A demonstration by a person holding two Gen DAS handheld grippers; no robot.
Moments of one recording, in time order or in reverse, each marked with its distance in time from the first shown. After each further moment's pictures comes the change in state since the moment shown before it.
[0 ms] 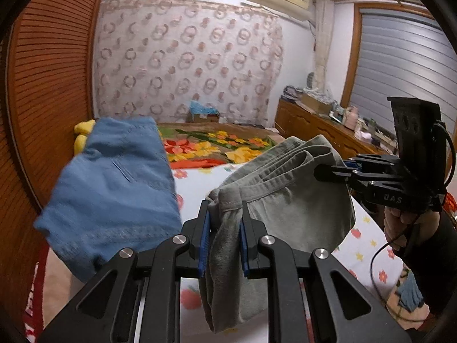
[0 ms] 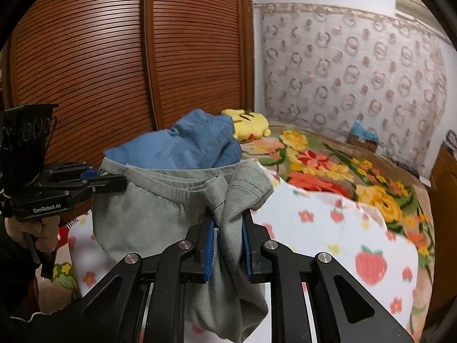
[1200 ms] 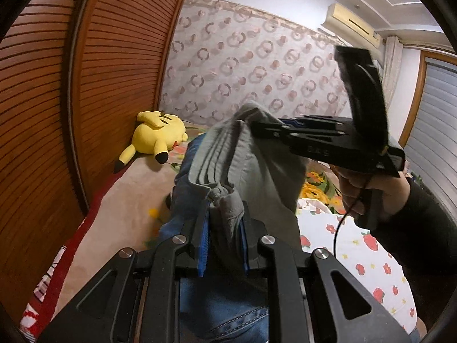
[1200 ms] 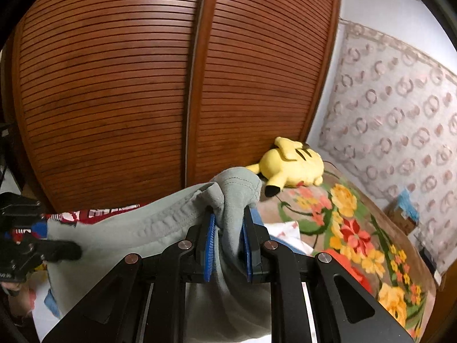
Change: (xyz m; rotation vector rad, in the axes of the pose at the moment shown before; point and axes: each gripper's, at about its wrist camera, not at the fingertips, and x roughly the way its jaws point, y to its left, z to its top) left arm 0.013 0.134 0.015 -0.251 -0.064 0.218; right arm 0.243 0.015 0.153 -0.332 0.014 0.175
